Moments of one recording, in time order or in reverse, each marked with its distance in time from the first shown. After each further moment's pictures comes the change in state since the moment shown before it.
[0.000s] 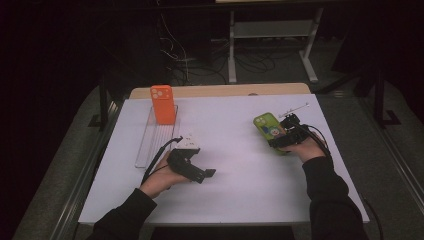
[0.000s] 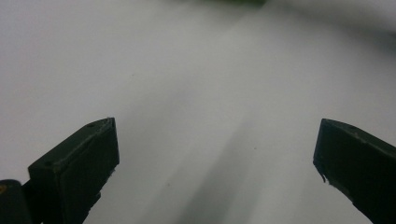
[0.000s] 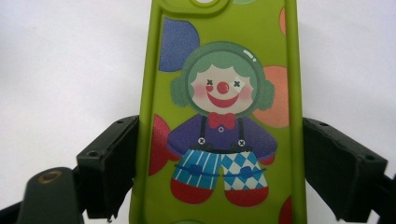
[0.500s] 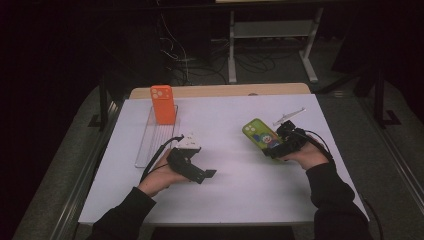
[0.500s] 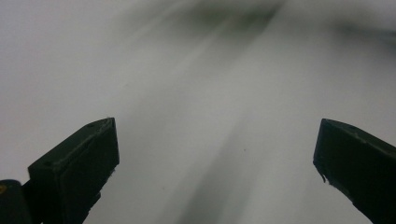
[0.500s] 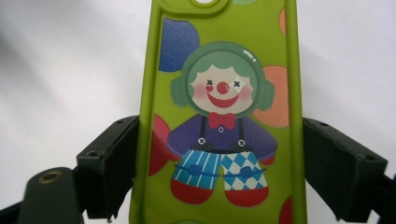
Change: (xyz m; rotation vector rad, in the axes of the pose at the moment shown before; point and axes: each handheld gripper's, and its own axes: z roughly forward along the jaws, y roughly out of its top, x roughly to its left) left arm -0.006 0.012 -0.010 0.016 -0.015 0.051; right arm 0.032 -0.008 -0.025 -0.017 0.127 -0.169
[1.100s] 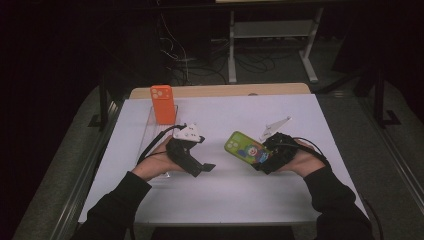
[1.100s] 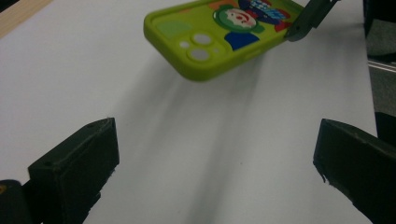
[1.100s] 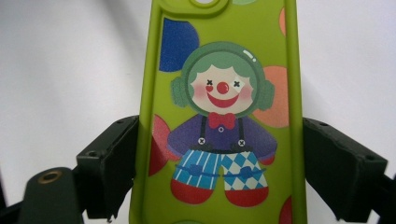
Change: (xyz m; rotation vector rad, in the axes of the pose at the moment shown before) left arm 0.010 0.031 -0.014 0.005 -0.093 0.182; right arm 0.046 0.004 -0.008 -0.004 0.138 -0.285
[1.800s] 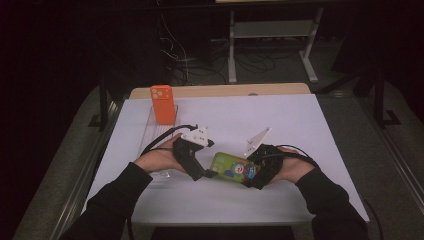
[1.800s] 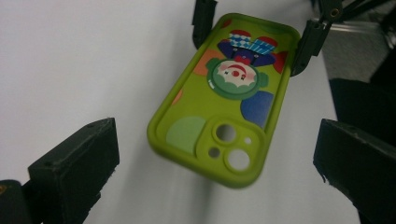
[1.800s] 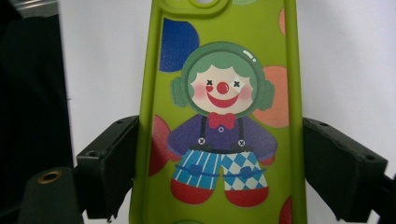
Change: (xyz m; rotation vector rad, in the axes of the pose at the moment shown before) left arm -0.008 0.016 0.009 0.077 -0.163 0.144; right arm 0.032 0.013 0.020 0.064 0.173 -0.232
